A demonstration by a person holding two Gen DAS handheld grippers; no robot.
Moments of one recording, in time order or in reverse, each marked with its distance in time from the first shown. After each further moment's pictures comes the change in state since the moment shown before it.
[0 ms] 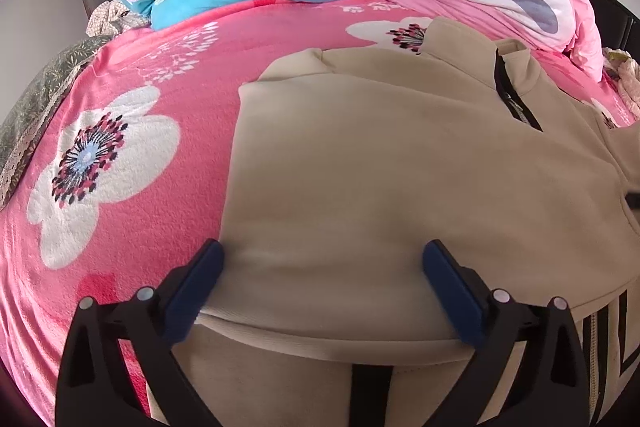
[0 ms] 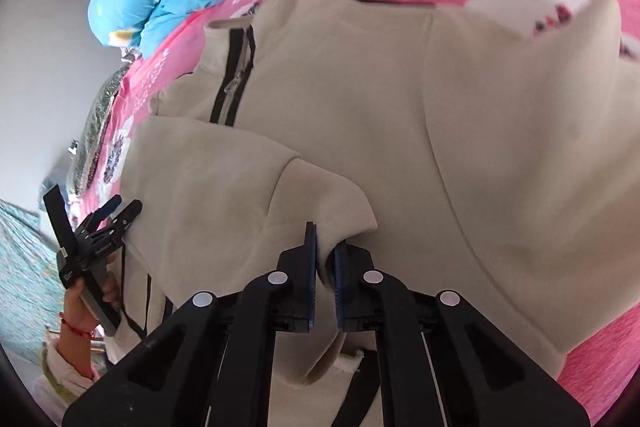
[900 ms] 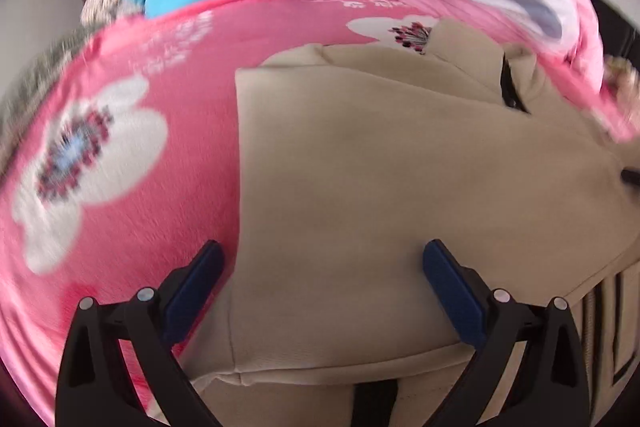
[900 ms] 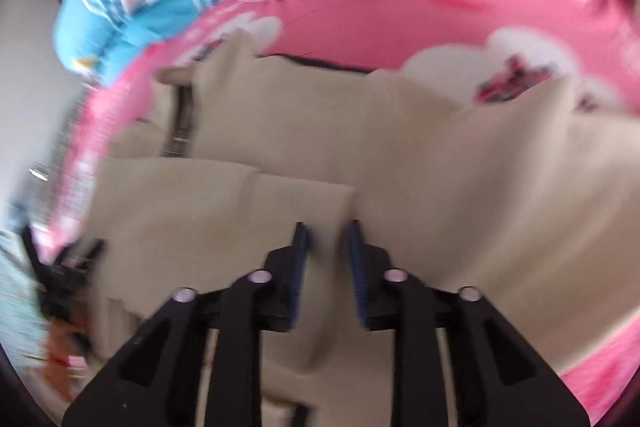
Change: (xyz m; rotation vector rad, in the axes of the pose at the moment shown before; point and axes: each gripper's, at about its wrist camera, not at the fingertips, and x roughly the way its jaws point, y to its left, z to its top) left arm 0.013 0.010 0.010 -0.067 0.019 -0.066; right arm -0.016 -0.014 0.027 -0.056 -0.121 -0.243
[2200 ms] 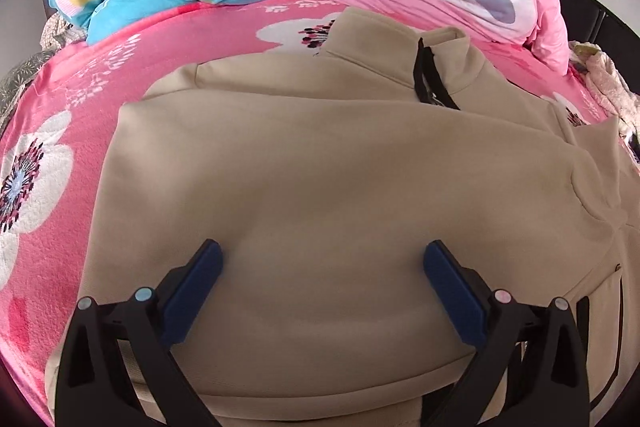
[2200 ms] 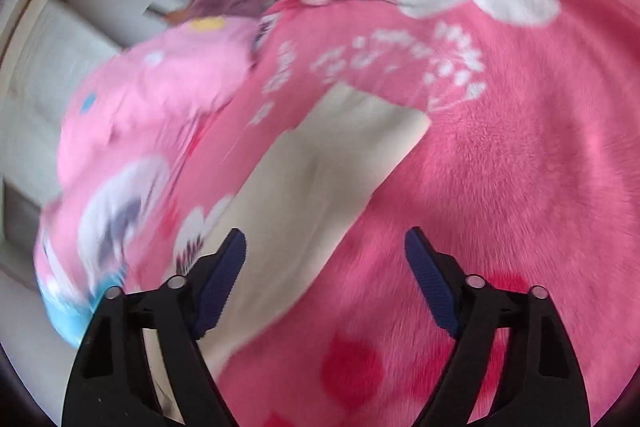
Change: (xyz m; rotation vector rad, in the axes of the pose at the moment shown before) left arm 0.017 -0.086 0.001 0.101 -0.008 -0.077; right arm -0.107 -0.378 -0.120 0.945 -0.379 0.023
